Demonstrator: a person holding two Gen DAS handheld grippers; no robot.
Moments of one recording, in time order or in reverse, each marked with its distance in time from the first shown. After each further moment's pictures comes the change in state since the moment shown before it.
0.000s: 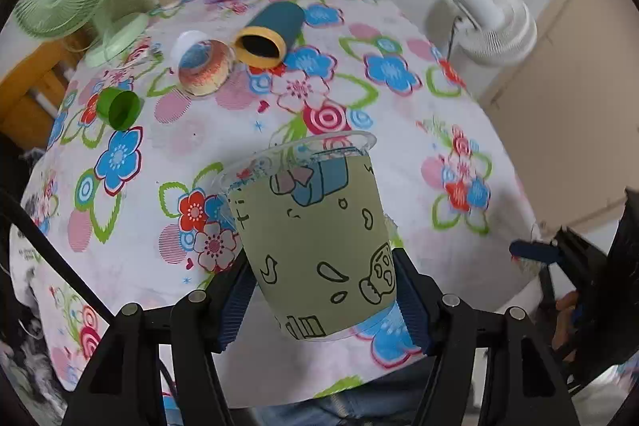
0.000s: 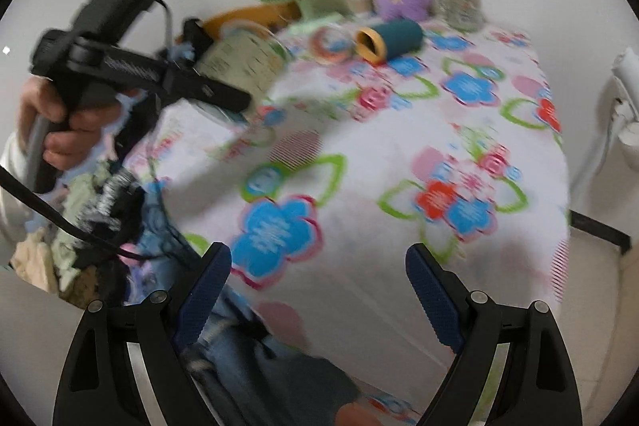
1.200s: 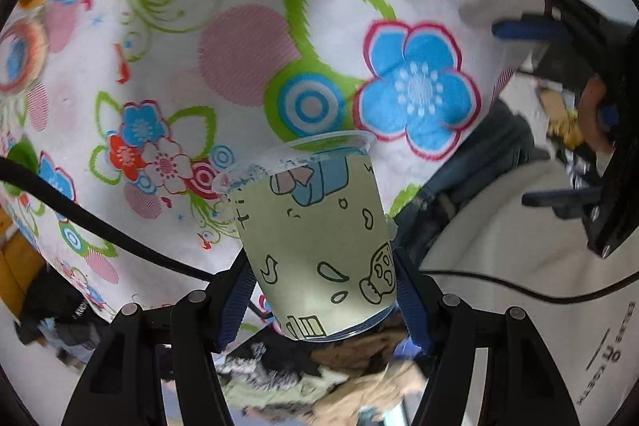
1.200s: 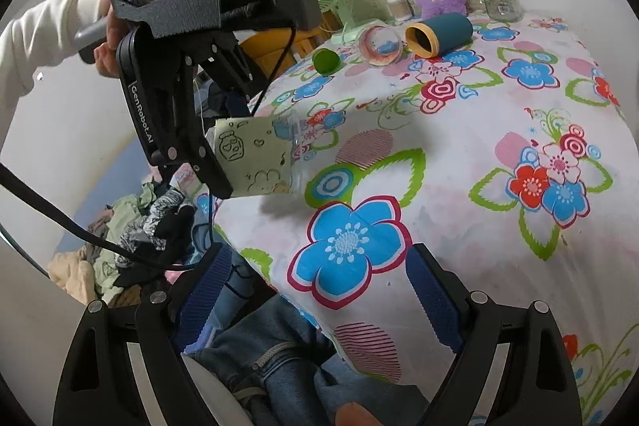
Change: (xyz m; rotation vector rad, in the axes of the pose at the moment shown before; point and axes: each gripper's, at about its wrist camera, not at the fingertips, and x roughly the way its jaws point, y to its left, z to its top) left arm 0.078 -0.035 -0.020 0.641 0.905 0.069; right arm 0.026 0.021 -0.018 0.054 -0.062 0.173
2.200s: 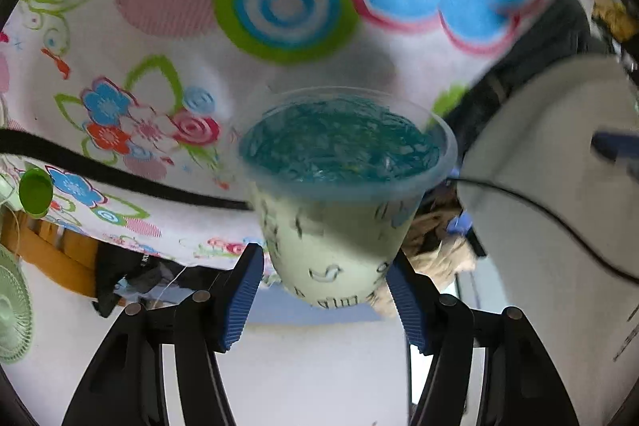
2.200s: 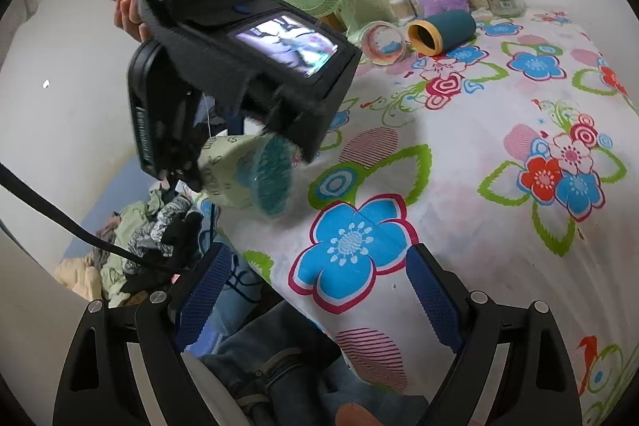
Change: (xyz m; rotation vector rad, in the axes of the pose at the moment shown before) left arm 0.031 -0.021 0.023 0.130 0.481 0.195; right arm 0.008 -0.006 -0.005 0.019 -0.027 0.032
